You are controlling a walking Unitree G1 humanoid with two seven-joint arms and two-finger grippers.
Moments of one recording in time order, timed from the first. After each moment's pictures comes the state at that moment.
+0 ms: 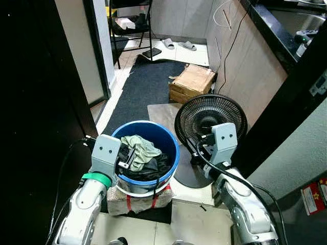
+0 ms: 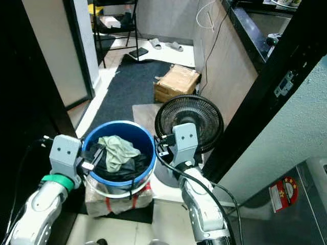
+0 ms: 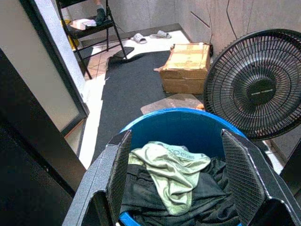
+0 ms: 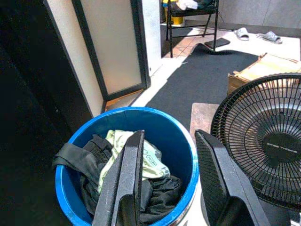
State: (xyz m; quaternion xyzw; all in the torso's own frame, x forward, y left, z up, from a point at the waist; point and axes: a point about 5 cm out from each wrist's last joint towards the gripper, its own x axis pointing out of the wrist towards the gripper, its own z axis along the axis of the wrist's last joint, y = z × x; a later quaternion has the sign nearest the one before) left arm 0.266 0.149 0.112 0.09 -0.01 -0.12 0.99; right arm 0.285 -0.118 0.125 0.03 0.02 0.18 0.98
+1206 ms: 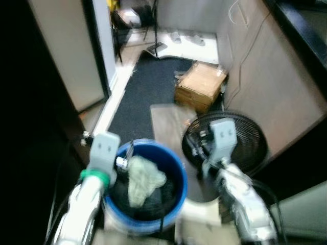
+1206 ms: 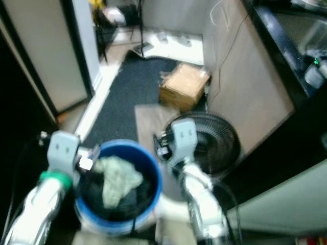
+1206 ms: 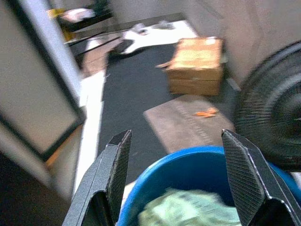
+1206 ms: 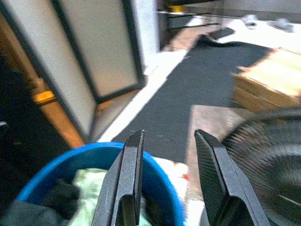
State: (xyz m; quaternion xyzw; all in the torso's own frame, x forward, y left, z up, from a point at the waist) left arm 0.269 0.148 0.115 0.10 -0.01 -0.12 0.99; right arm 0.287 -0.118 0.127 0.03 0.02 0.18 0.98
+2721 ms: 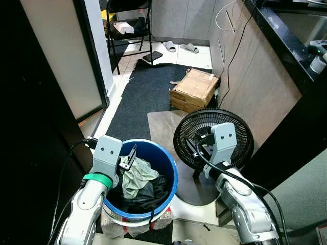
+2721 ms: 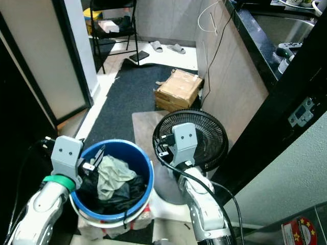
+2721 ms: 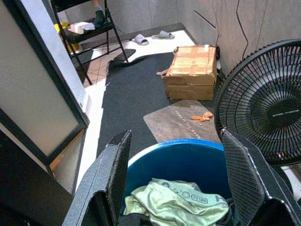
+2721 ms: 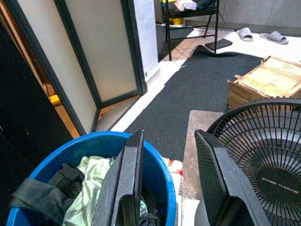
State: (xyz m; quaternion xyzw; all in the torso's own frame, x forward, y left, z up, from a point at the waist) left arm 0.266 0.149 0.111 0.09 -0.01 -0.12 0.99; right arm 0.285 -0.117 0.125 0.03 0.02 0.19 0.98
